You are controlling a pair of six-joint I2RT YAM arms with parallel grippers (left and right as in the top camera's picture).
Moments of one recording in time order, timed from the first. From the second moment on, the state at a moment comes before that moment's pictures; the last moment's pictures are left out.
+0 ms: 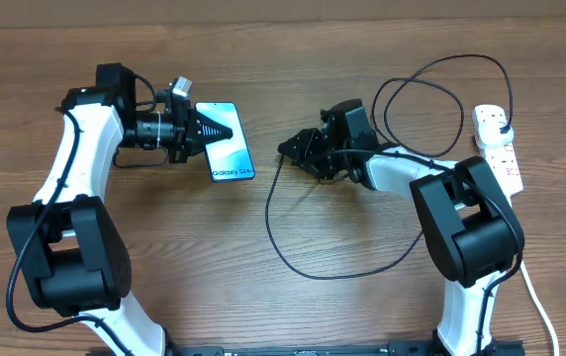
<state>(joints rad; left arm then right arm) 0.10 1.91 1.50 -1.10 1.20 -0.18 0.39 2.09 1.13 0.10 -0.58 0.97</state>
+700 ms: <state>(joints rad) 0.09 1.91 1.50 -1.11 1.17 -0.18 0.40 2.11 1.14 0.17 -0.54 1.06</state>
